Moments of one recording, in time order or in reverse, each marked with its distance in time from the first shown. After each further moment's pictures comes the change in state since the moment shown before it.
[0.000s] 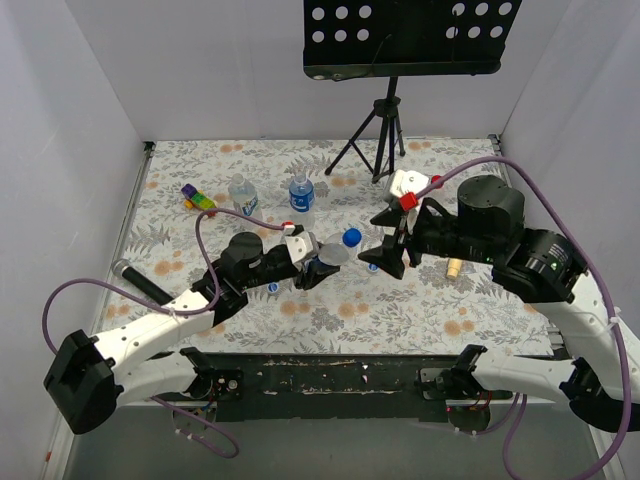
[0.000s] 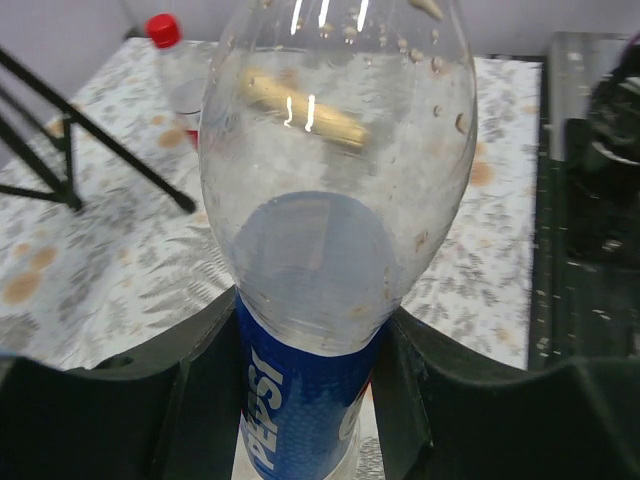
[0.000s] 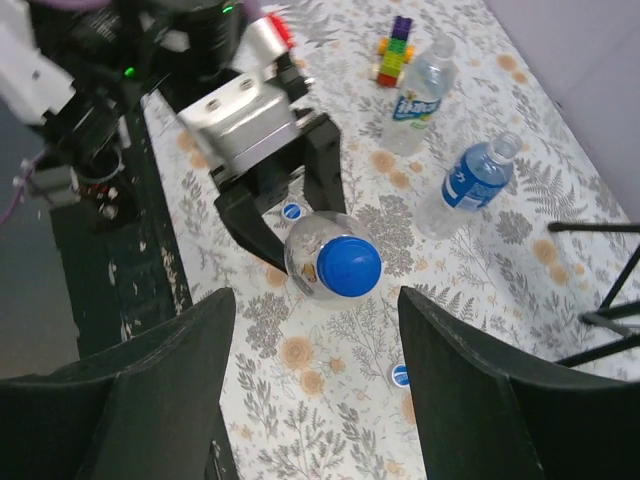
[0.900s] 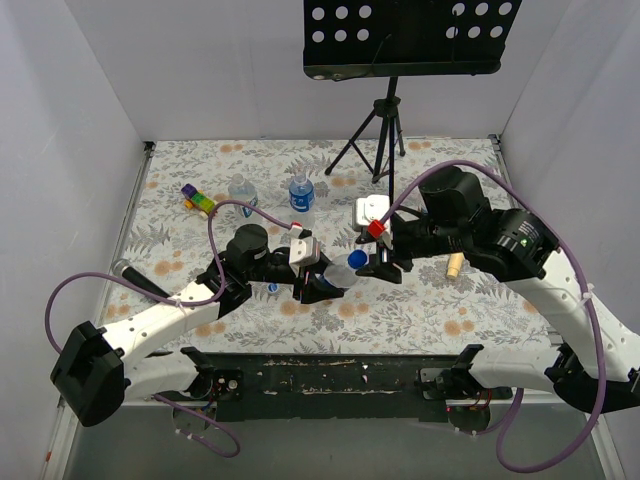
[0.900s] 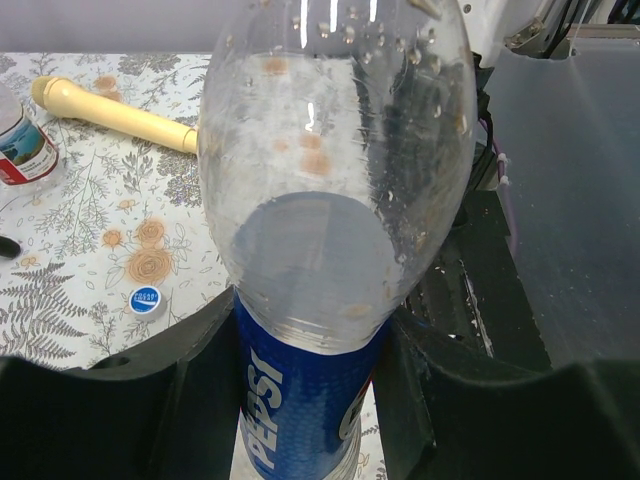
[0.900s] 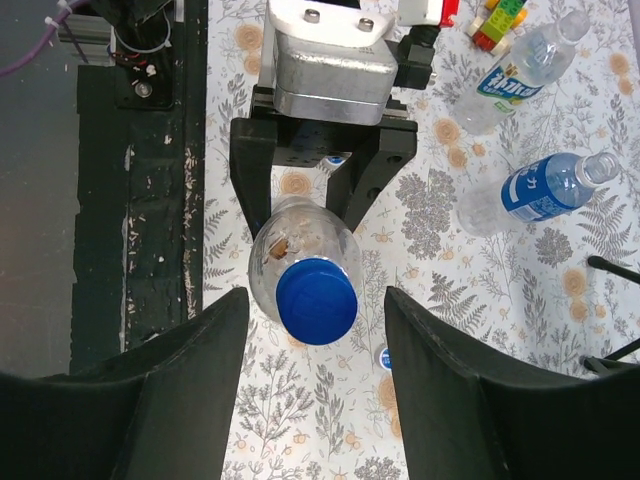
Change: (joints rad) left arm 0.044 0.074 0.057 -0.045 0.480 -0.106; right arm 0.000 0.124 0.097 -0.245 -0.235 -0.361
